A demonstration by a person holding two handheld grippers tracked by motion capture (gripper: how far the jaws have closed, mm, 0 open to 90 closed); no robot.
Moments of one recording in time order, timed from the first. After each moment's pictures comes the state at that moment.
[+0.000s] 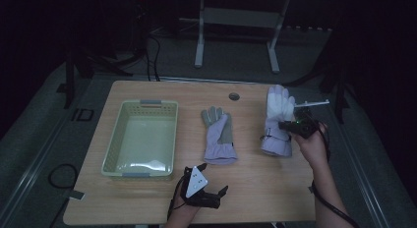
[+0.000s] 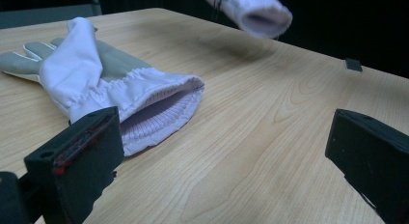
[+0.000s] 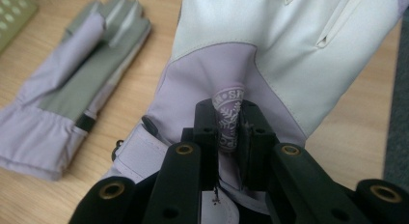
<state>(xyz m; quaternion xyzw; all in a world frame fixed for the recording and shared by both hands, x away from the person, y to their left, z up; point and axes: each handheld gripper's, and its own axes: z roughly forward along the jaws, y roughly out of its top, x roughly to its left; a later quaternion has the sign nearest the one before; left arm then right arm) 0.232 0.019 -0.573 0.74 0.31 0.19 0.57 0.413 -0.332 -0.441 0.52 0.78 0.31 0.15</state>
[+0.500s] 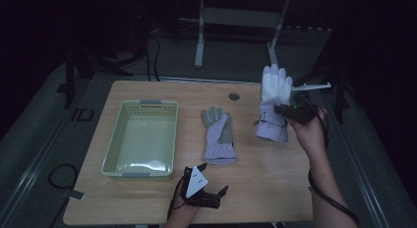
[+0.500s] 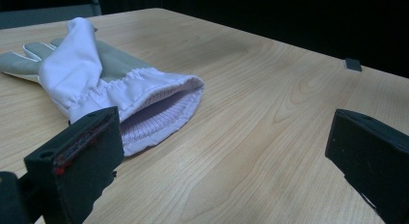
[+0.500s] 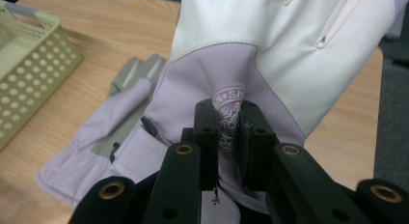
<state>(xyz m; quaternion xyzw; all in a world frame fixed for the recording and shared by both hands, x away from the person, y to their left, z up) 0.232 0.019 -0.573 0.74 0.31 0.19 0.57 0.408 -0.292 -0.376 0.49 0.78 0.35 0.19</state>
